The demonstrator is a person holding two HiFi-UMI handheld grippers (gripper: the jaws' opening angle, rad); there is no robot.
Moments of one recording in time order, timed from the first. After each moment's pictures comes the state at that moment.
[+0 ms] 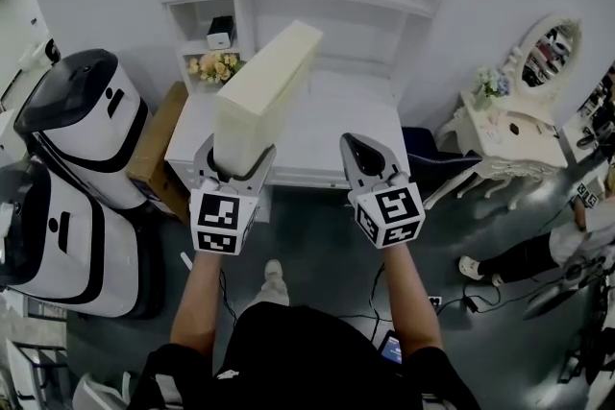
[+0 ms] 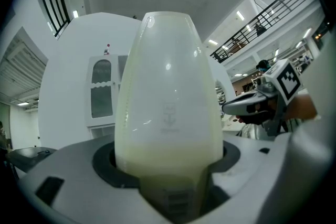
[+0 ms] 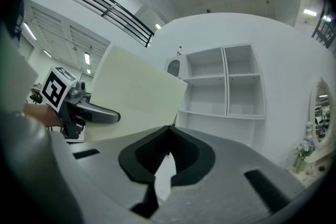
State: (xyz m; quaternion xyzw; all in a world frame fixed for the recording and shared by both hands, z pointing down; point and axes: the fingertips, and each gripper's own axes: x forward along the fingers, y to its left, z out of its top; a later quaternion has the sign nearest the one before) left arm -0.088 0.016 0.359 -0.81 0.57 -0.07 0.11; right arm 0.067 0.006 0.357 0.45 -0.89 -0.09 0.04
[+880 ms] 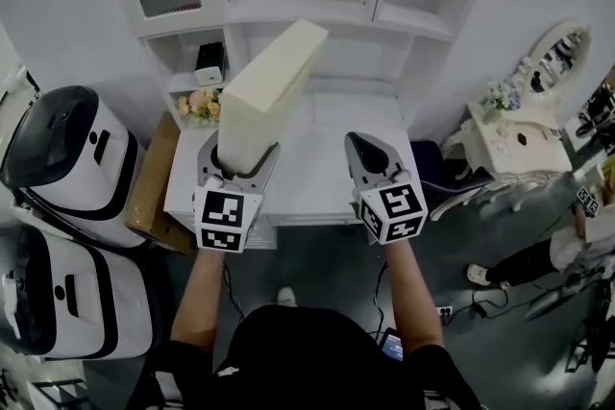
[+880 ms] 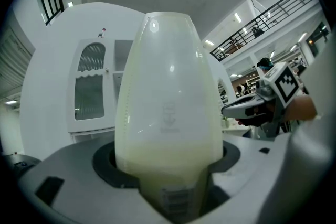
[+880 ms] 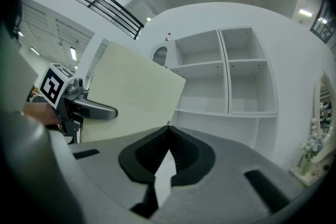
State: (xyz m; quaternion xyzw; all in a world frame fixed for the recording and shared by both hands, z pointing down) left arm -0.129 -0.178 0.340 -0.83 0.54 -0.08 0.11; right arm 0.029 -0.182 0.348 0.49 -0.87 -0.07 0.04
